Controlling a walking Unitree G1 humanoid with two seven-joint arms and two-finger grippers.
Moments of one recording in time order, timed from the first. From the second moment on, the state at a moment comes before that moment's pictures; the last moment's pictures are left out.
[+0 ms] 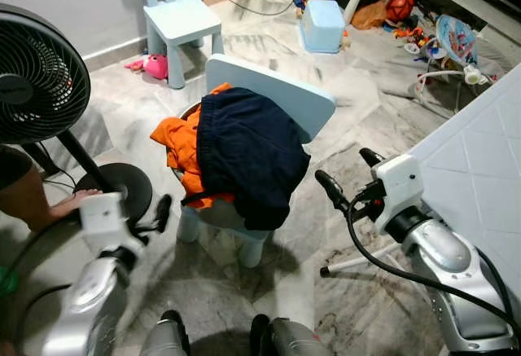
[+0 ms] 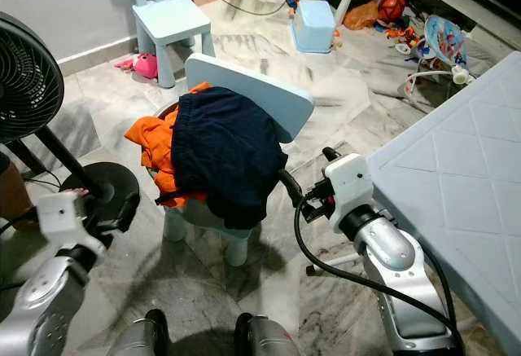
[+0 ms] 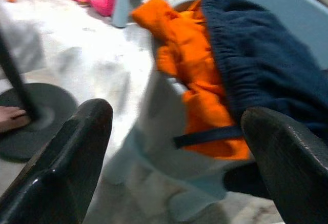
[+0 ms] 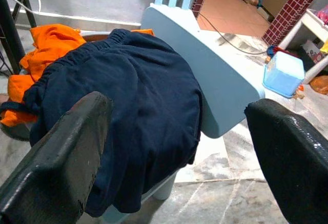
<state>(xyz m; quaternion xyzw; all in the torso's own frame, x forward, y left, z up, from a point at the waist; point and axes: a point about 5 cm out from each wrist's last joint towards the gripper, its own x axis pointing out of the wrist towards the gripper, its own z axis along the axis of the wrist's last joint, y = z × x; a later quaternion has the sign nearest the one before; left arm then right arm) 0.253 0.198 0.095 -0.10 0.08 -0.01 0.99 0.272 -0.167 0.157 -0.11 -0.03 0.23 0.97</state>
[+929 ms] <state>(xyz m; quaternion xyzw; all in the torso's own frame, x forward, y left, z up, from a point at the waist) 0.294 0.155 0.084 -0.17 0.11 -0.13 0.97 0.259 -0.178 0.160 -0.13 -0.01 0.23 0.96</state>
